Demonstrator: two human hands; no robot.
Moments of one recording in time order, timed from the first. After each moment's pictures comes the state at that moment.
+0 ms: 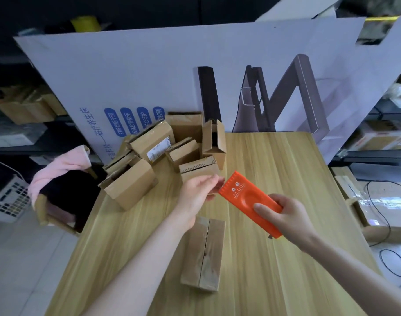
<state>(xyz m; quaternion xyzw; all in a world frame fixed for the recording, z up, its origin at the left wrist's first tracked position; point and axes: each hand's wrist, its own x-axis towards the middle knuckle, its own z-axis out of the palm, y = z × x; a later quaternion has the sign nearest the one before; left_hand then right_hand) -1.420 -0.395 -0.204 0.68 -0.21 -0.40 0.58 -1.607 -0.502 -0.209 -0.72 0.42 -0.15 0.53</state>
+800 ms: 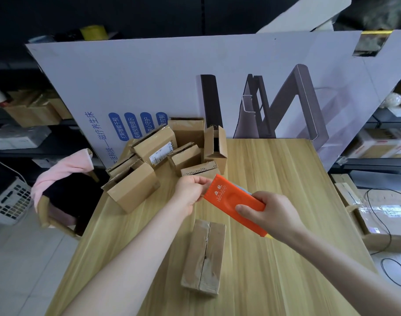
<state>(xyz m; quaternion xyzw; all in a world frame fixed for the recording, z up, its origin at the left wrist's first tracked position) -1.396 -0.408 -0.203 0.75 -0.12 -0.39 0.53 -1.583 -0.489 -0.182 -0.85 0.39 -0.08 0.35</state>
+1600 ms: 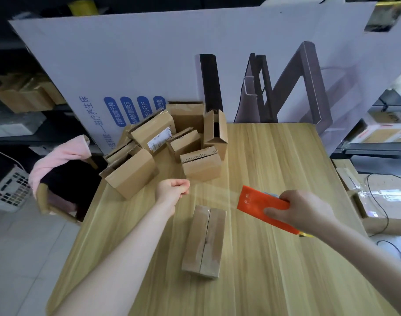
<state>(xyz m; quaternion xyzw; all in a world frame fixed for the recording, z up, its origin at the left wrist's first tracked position) -1.358 -0.371 -0.282 0.78 -0.04 -0.32 0.54 -1.618 -0.519 -0.202 -0.86 0.46 0.10 0.18</state>
